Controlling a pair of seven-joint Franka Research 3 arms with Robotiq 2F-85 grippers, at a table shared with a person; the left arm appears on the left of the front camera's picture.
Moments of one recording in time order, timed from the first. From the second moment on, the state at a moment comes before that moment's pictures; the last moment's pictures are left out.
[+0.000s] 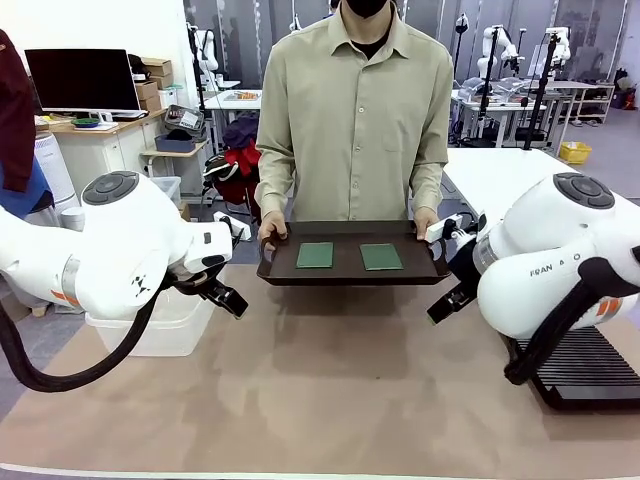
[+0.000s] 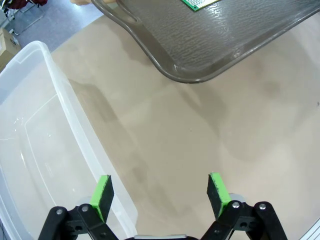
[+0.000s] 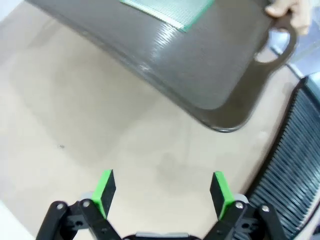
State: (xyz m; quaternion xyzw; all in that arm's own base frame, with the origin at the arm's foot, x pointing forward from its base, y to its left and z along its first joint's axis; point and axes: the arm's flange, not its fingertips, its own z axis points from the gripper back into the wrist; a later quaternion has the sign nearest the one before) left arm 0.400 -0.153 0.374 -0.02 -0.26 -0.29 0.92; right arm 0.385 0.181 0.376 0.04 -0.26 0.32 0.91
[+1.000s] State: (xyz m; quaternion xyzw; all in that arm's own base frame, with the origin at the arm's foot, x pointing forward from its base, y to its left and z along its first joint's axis) left arm 0.389 -0.115 0.561 -0.15 -0.29 -0.43 0.84; right arm 0.366 0.113 0.562 0.15 -0.22 0.45 0.85
